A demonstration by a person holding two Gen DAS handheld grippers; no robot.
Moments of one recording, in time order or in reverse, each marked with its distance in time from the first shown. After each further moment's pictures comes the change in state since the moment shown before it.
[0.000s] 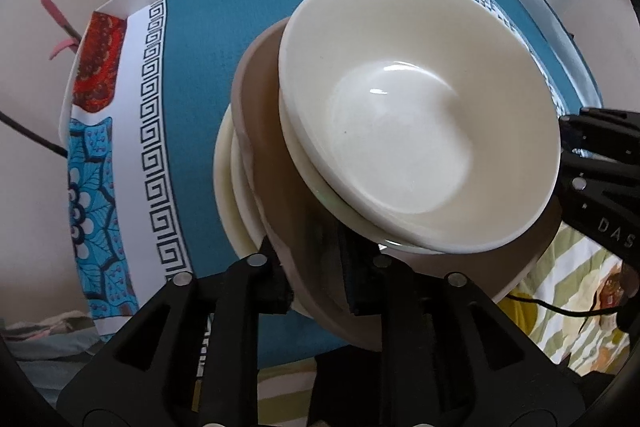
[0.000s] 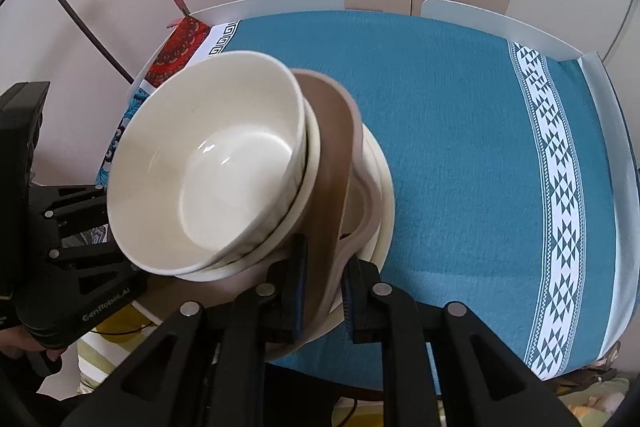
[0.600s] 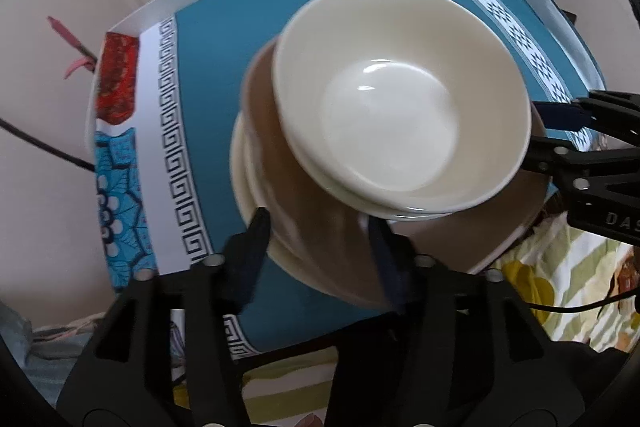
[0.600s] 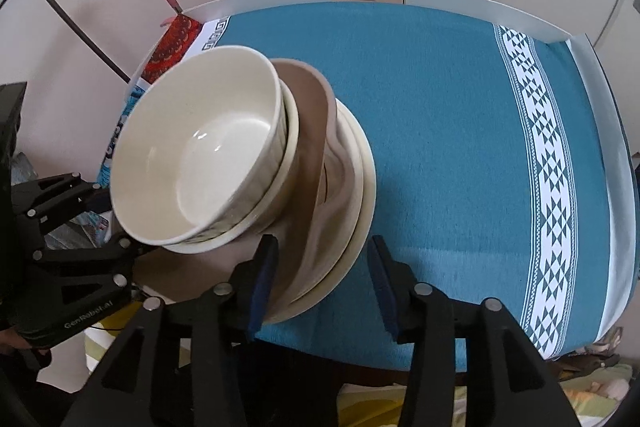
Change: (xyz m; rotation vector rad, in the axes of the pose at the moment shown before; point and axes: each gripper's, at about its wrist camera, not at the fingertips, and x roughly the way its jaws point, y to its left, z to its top) left arm -0.031 -0.007 0.004 0.050 0.008 0.066; right arm -0.012 -0.005 -0.009 0.040 0.039 0.000
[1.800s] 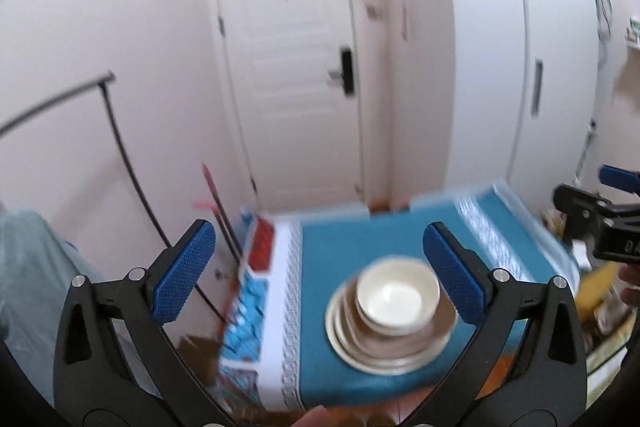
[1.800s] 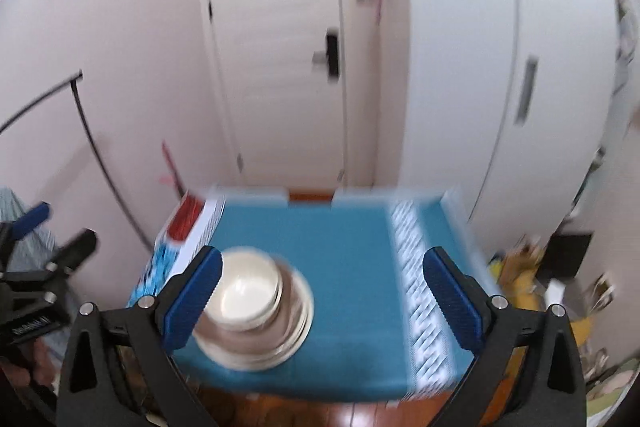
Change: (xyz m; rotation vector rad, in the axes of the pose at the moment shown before) left arm -0.264 -0.014 -0.062 -0.233 -0.814 0.279; right arm -0.243 0.029 -0.047 0.025 -0.695 -0.223
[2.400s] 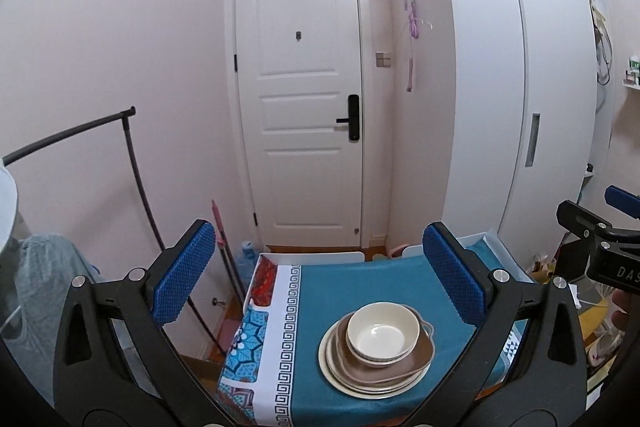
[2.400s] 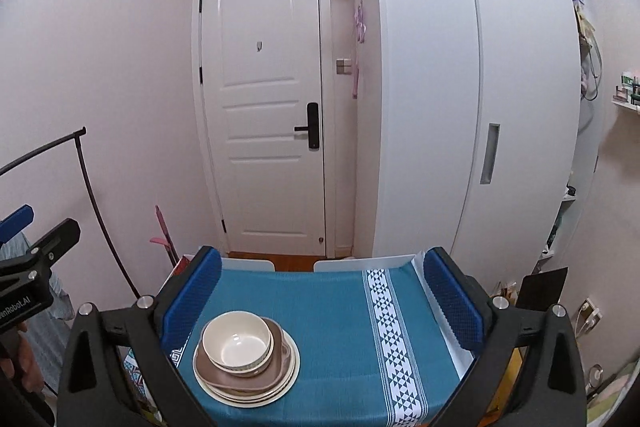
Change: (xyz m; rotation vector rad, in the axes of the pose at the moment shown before) left arm -0.043 0.005 0.029 -0.058 -0.115 -0.004; right arm -0.055 0.006 0.021 0.014 -0.176 -0.059
